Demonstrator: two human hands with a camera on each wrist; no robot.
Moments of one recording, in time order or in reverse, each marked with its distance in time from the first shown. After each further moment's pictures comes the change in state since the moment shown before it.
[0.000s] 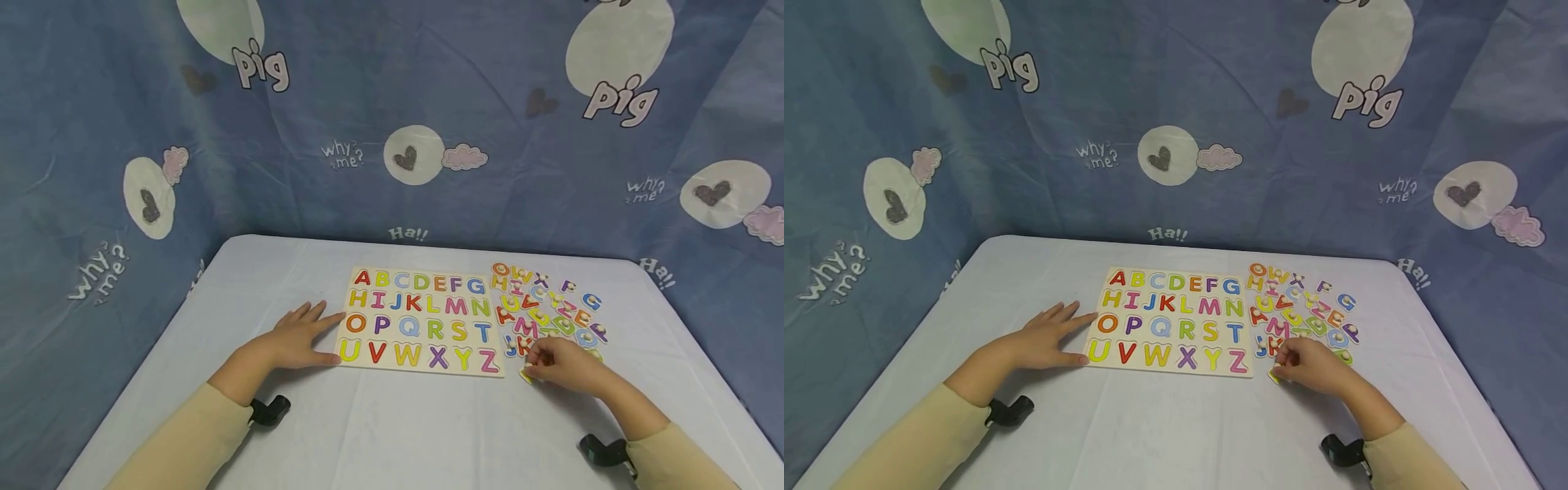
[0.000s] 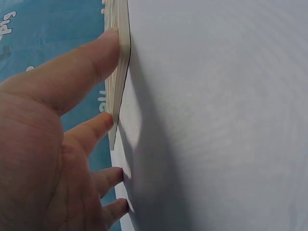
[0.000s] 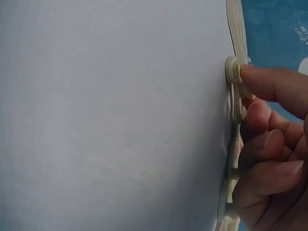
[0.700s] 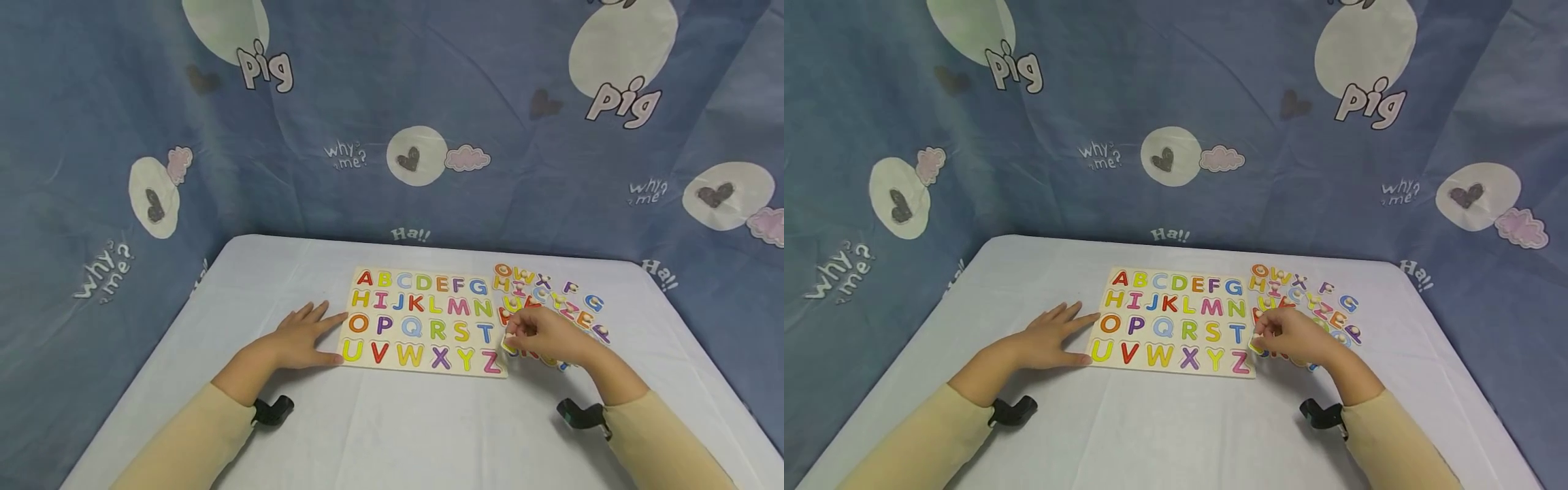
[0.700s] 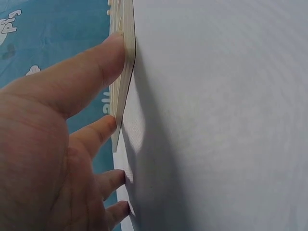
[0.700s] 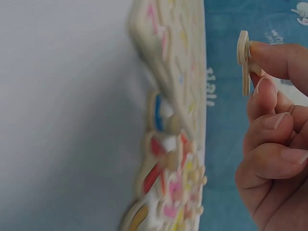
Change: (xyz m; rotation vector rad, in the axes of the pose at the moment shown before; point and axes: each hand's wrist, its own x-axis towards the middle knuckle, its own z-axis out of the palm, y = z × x) left_hand -0.002 0.001 -0.001 -0.014 0.003 0.009; right_hand 0.036 -0.035 -0.019 0.073 -0.026 -0.076
